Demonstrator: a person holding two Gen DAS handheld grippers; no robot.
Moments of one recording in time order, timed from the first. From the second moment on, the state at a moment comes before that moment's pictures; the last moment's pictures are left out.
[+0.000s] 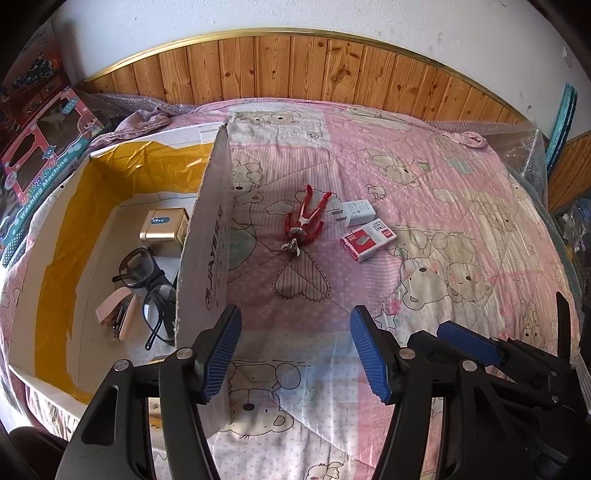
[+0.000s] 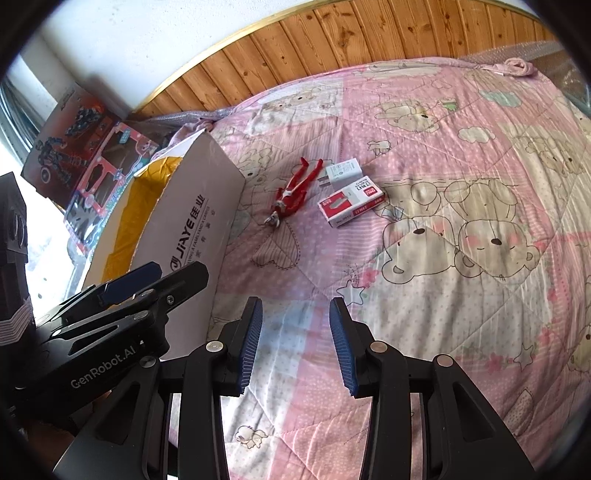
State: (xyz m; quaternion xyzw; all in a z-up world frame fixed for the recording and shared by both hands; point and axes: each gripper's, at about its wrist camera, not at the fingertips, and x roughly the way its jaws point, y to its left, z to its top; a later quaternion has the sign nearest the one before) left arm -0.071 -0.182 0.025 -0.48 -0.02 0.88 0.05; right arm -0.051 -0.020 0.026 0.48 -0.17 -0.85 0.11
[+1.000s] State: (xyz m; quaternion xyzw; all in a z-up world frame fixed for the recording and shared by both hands) left arm -0.148 -0.160 0.011 -0.47 0.00 0.88 0.05; right arm -0.103 0.047 -0.008 0.50 -0.24 -0.83 0.05
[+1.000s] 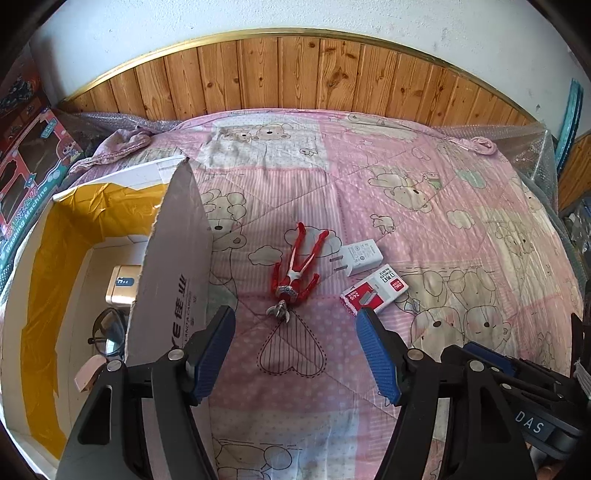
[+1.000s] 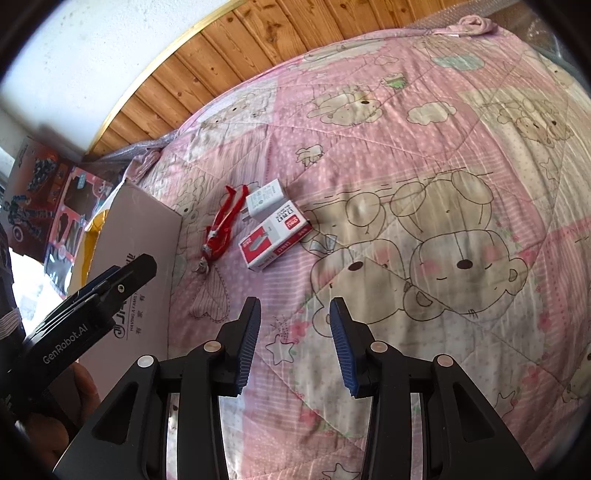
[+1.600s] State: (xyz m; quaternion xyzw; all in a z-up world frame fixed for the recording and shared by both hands) left arm -0.213 -0.170 -0.050 -0.53 -0.03 0.85 0.04; right arm -0.147 0.030 -0.025 0.51 -0.24 -0.82 0.06
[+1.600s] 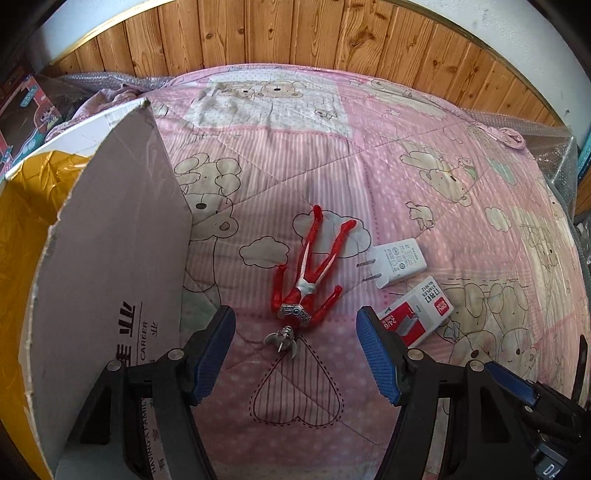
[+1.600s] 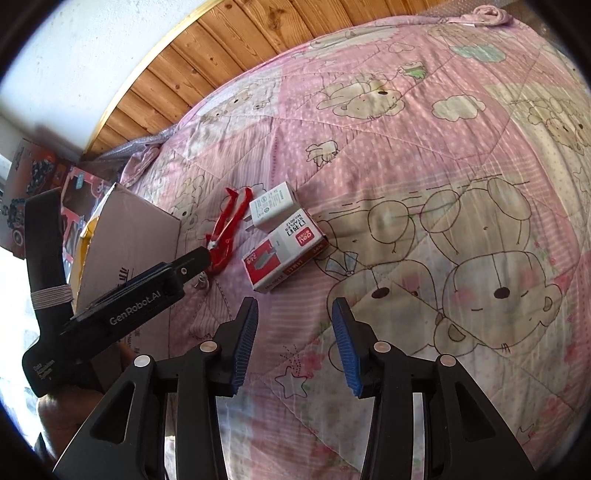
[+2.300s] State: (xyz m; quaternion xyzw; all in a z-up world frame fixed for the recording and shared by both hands) left arm -0.215 -0.173 -0.074 -0.52 -0.07 0.85 0.01; right arm -0.220 0.003 -0.048 0.52 -0.15 -0.84 0.05
